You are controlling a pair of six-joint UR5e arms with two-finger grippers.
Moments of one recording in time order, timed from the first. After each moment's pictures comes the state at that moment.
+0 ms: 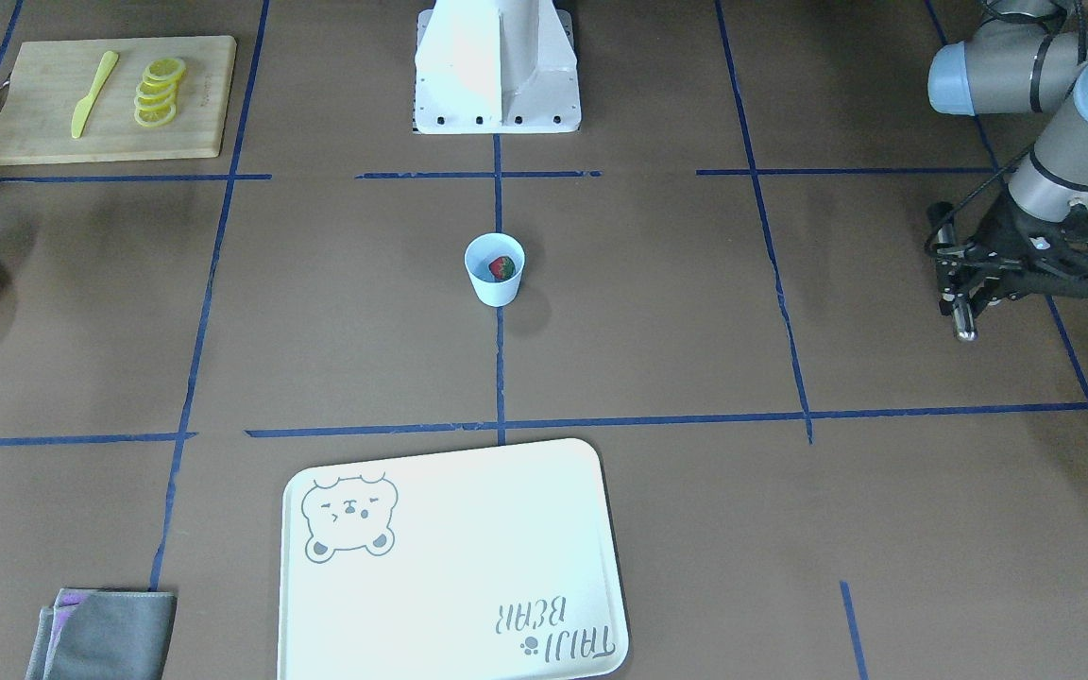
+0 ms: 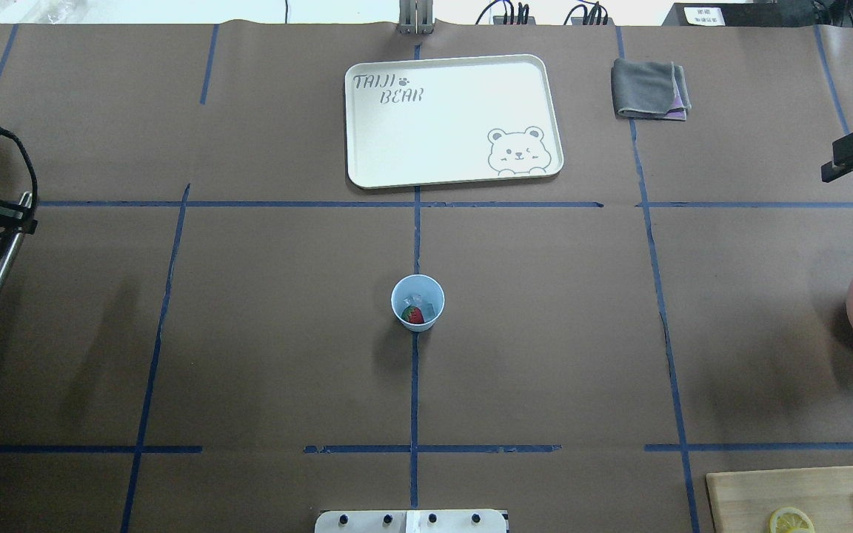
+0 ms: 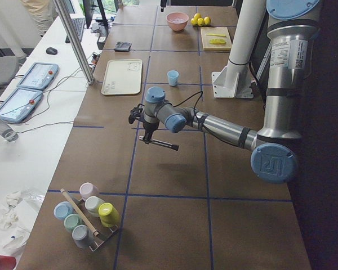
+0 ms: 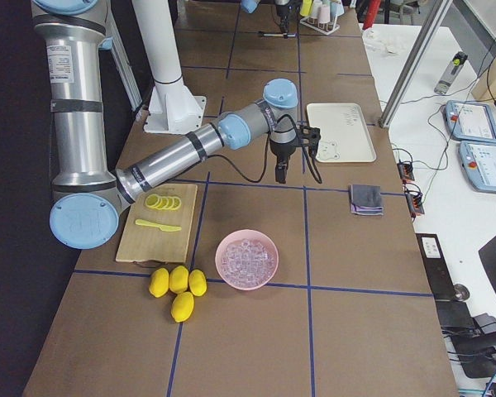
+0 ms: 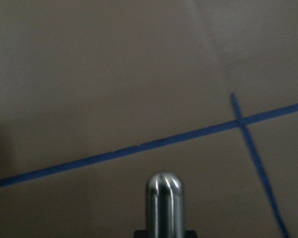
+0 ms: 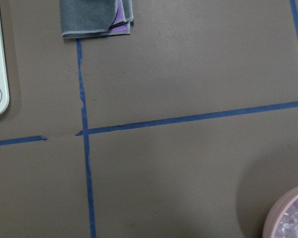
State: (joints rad) left arm -1.03 -1.57 -1.78 -1.92 -2.07 -0.56; right arm 1.26 -1.54 2.06 -1.62 2.28 0.67
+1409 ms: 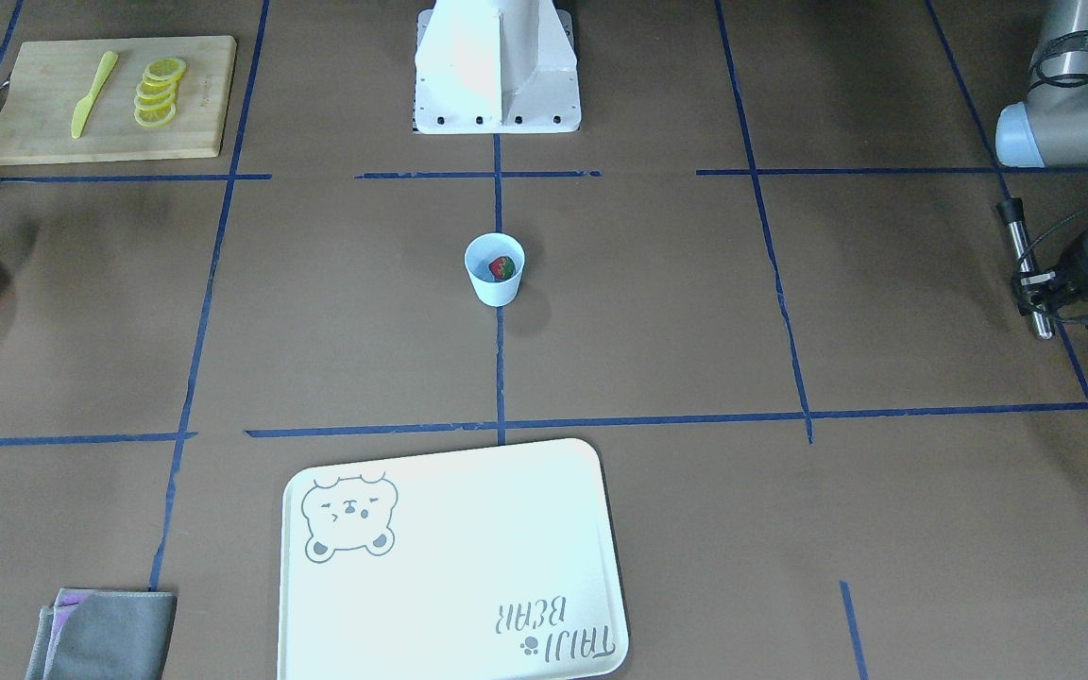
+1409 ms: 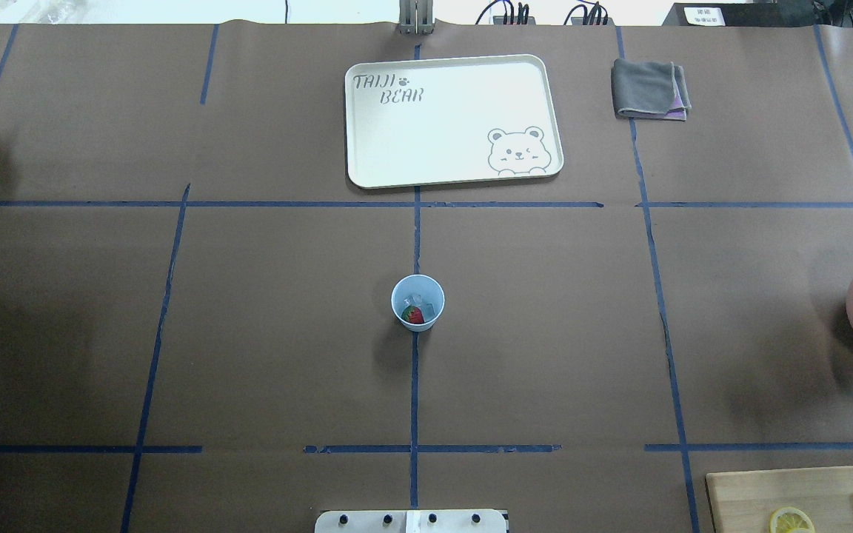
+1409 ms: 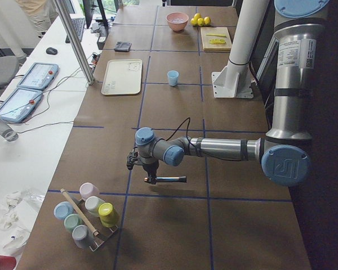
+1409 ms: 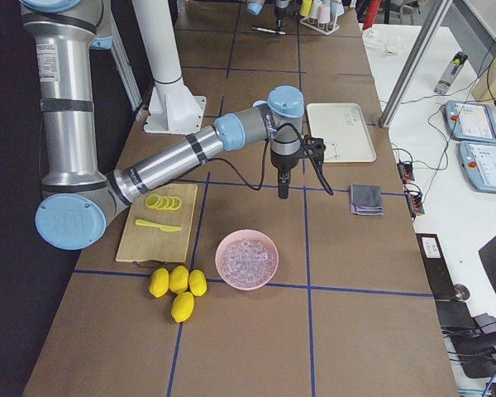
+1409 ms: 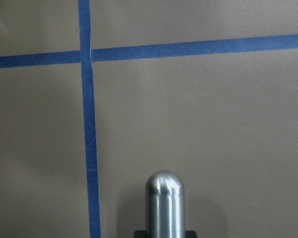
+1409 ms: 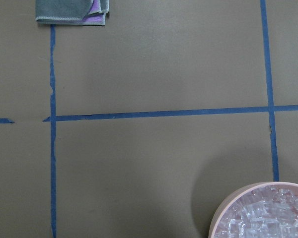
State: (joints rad) left arm -1.12 -1.56 -1.50 -1.91 -2.15 -0.48; right arm 1.34 -1.55 2.06 -1.74 2.29 0.45
